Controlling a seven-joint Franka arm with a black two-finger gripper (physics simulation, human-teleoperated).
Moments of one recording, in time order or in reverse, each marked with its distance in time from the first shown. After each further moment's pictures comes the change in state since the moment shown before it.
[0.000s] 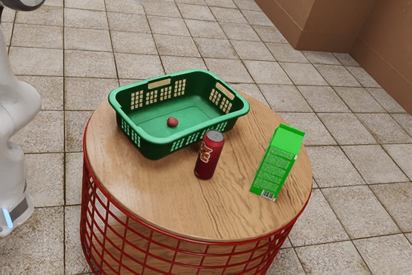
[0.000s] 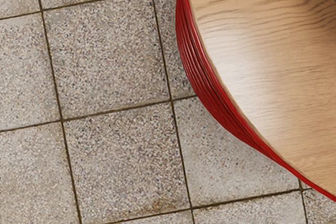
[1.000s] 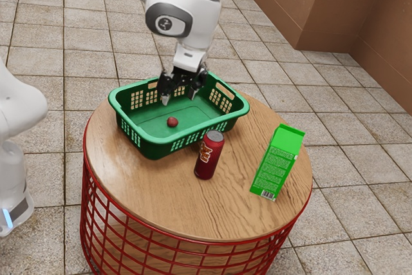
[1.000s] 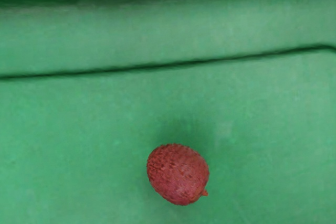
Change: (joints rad) arm -0.292 -0.330 -0.390 -0.663 0.261 0.340 0.167
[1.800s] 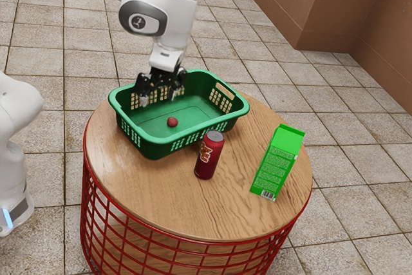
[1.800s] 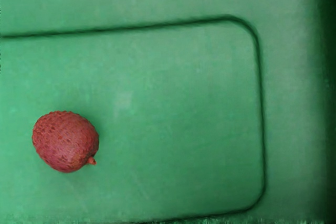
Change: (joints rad) arm 0.240 -0.149 -0.224 -0.174 0.005 -0.019 -0.040
